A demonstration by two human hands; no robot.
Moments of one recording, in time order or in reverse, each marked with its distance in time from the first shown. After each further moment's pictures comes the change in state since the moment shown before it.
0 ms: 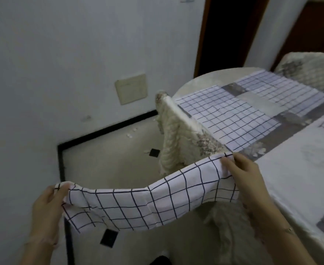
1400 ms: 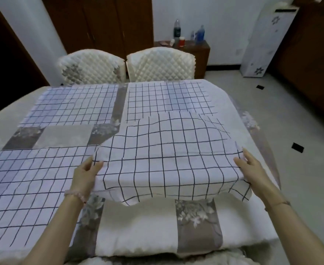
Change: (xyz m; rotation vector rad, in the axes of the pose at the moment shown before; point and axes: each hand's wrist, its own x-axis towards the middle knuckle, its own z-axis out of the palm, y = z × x) left_hand -0.164 0.154 0.654 0.087 -1.321 0.154; right_hand -0.037 0.205 -0.415 0.143 0.968 0.534
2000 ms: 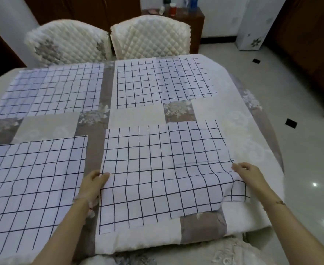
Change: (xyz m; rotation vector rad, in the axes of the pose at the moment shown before) left_hand 0.017 -0.069 0.010 0.306 -0.142 -0.319; right_hand -0.003 0.071 0.008 -0.210 0.065 0.273
